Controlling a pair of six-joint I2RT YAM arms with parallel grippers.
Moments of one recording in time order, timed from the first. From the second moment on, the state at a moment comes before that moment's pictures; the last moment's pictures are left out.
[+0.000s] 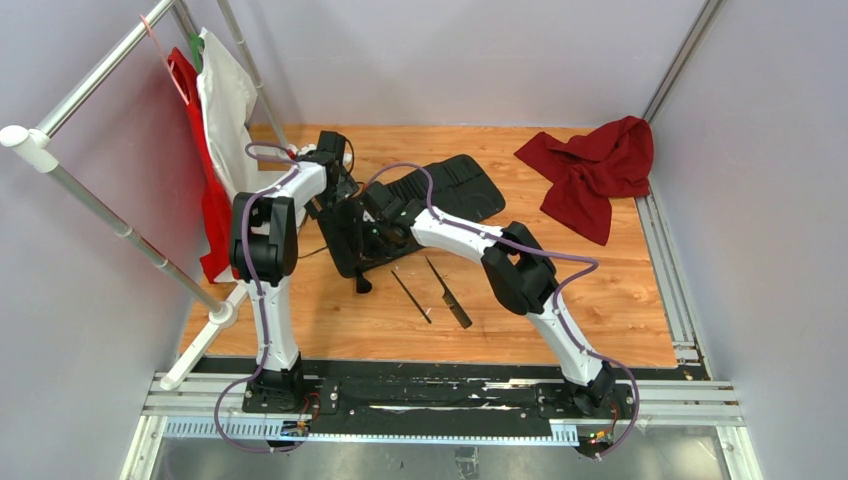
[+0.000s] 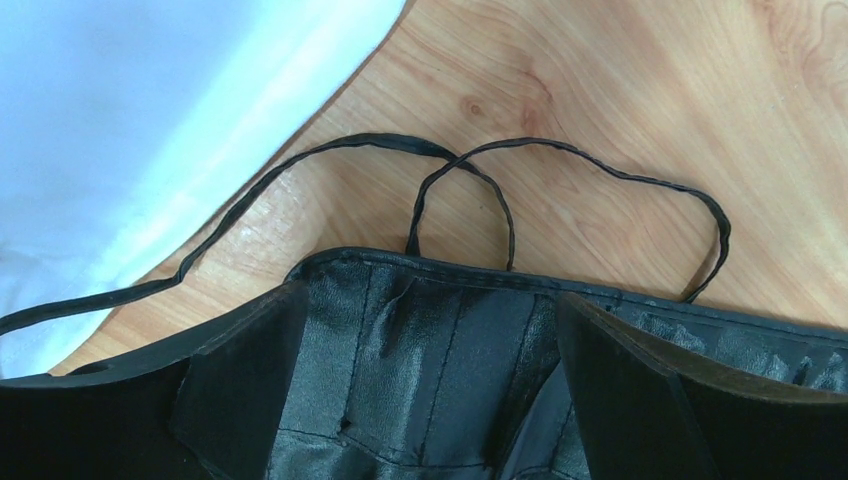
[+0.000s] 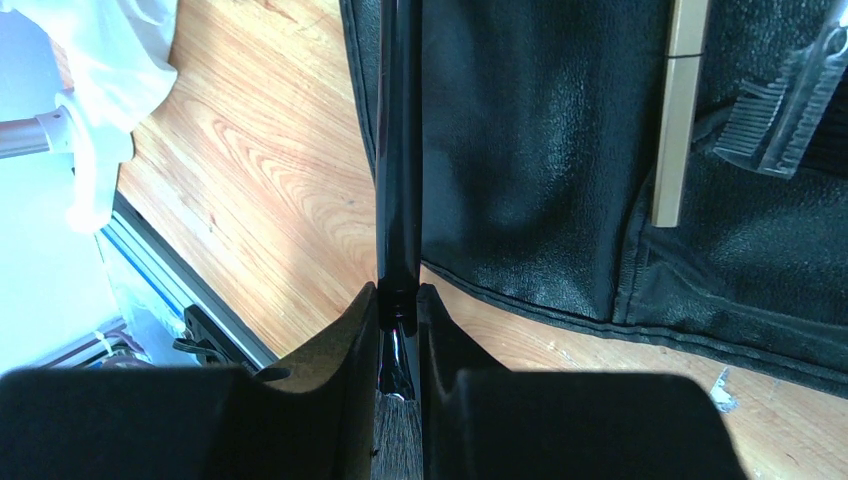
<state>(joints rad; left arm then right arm) -0.13 2.10 1.59 -0.58 -0.36 -0.77 0.90 2.35 1.93 -0.48 -0.33 0.75</state>
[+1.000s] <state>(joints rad) -0.13 2.10 1.55 -0.56 -0.33 -0.77 0.88 2.41 2.05 -0.60 -0.33 0.75</state>
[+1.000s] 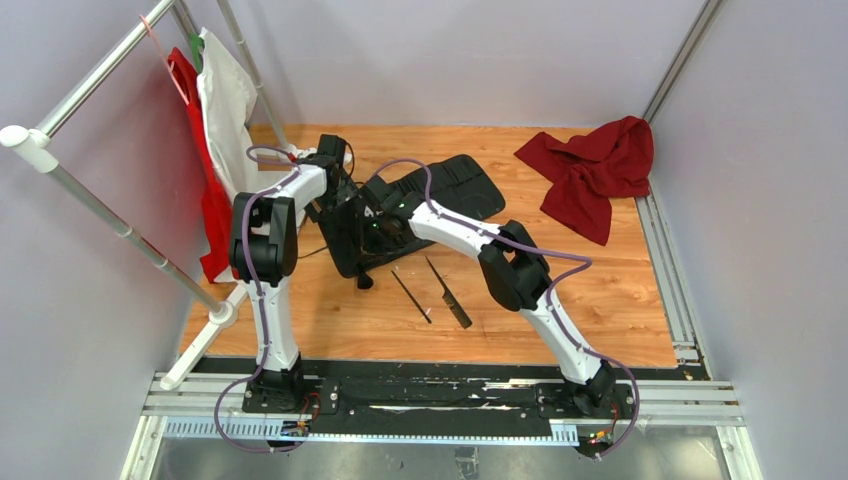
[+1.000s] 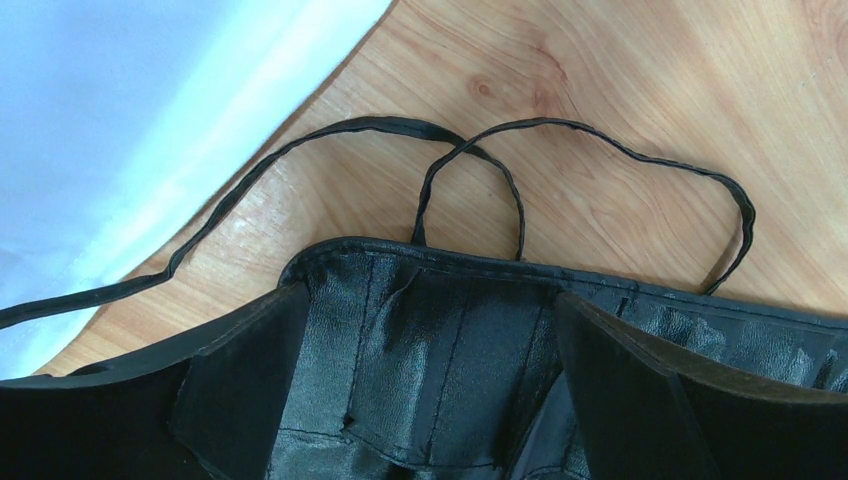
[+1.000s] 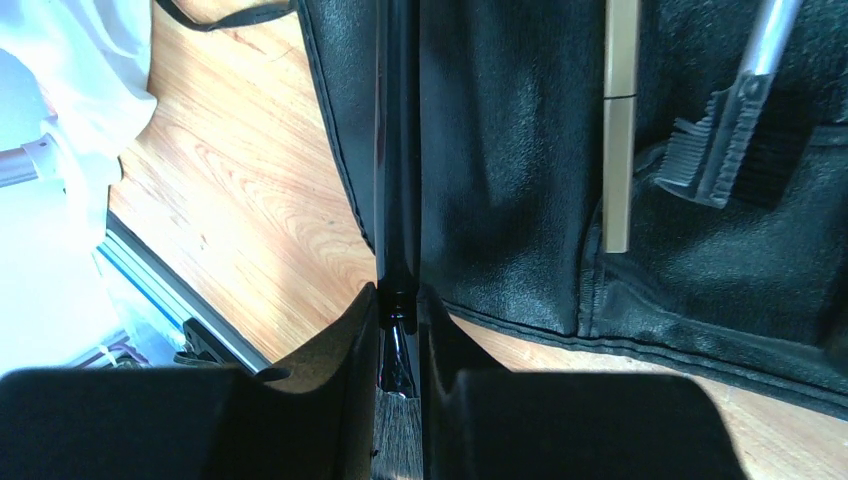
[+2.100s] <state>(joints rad) -0.13 2.10 1.55 -0.56 -0.33 -0.76 0.87 2.48 2.12 -0.64 -0.36 0.75</state>
